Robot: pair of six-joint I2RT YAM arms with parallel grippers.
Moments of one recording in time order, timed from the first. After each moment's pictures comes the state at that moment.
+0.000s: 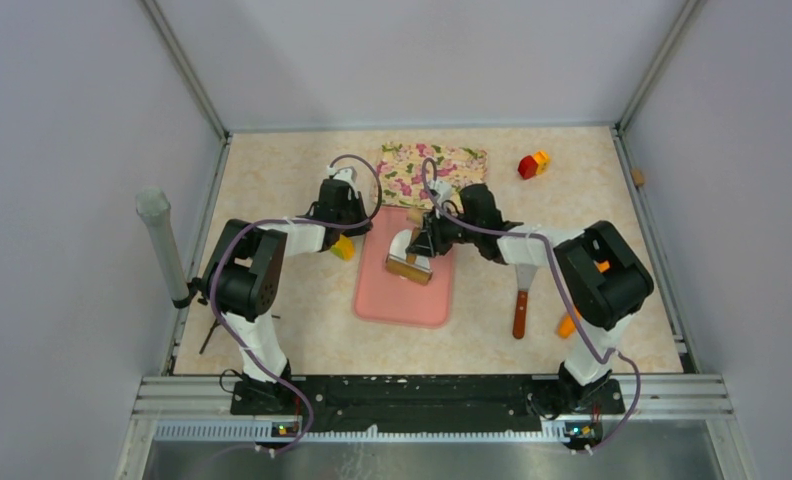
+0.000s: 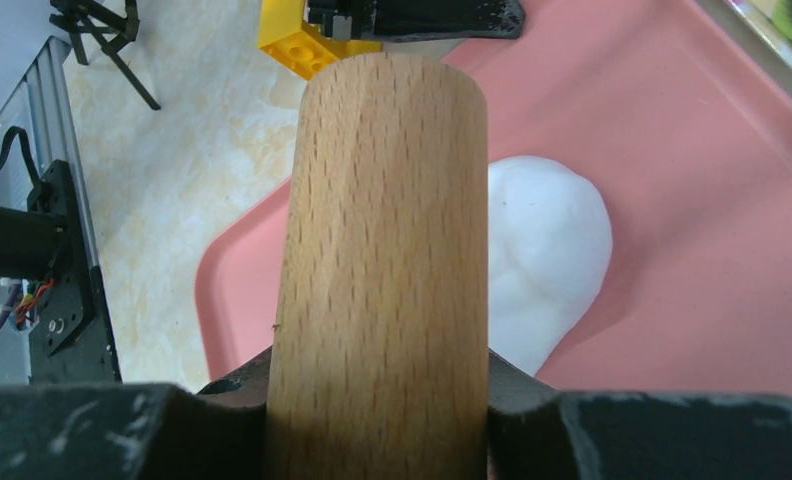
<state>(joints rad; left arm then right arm) -0.31 1.86 0.97 0.20 0.11 -0.44 0.55 1.80 0.94 0.32 -0.65 0.20</state>
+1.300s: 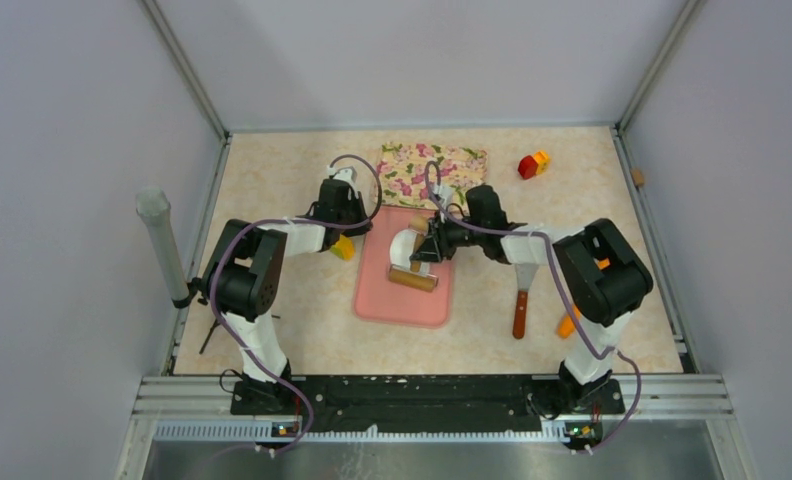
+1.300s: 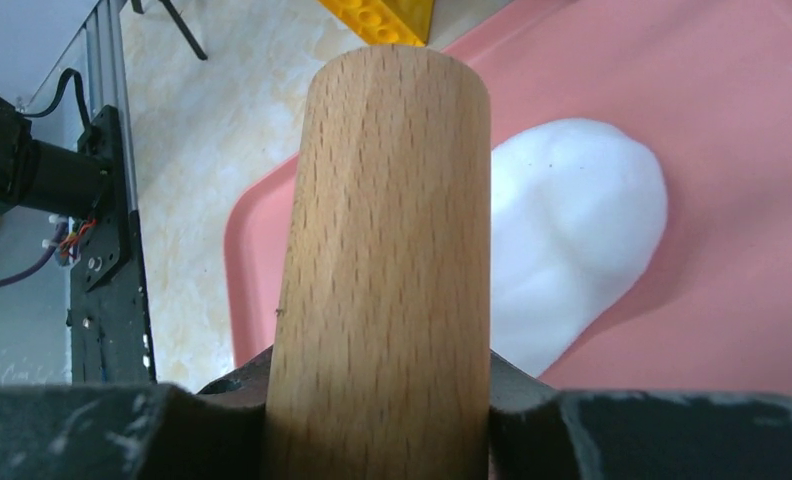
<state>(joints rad) -0.31 1.86 0.97 0.20 0.11 -0.44 0.51 1.82 0.92 0.33 -0.81 0.15</state>
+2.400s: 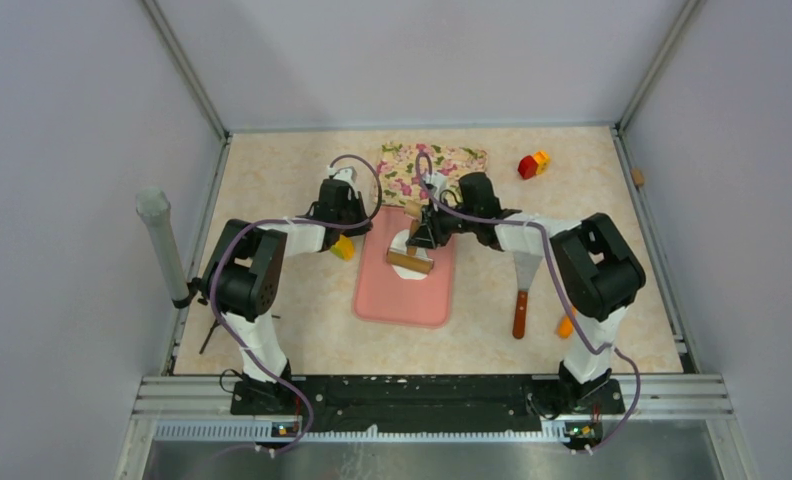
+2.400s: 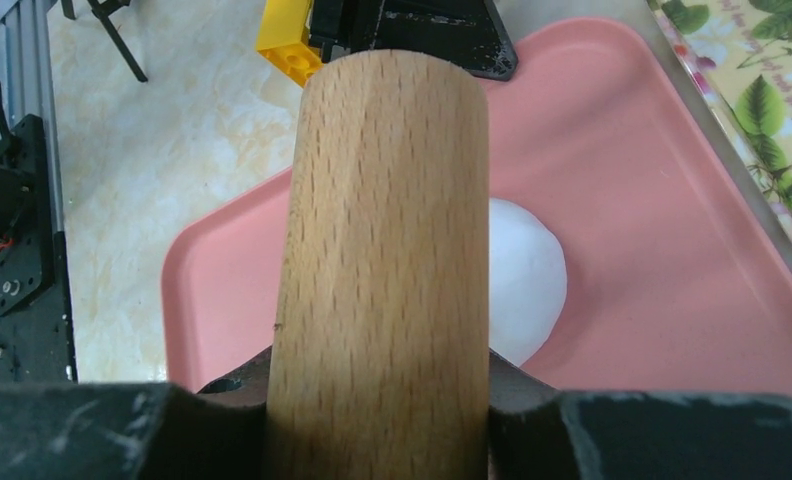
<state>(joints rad) -0.31 1.86 0.97 0.20 0.11 -0.44 0.52 1.87 1.06 0.22 -0.75 0.04</state>
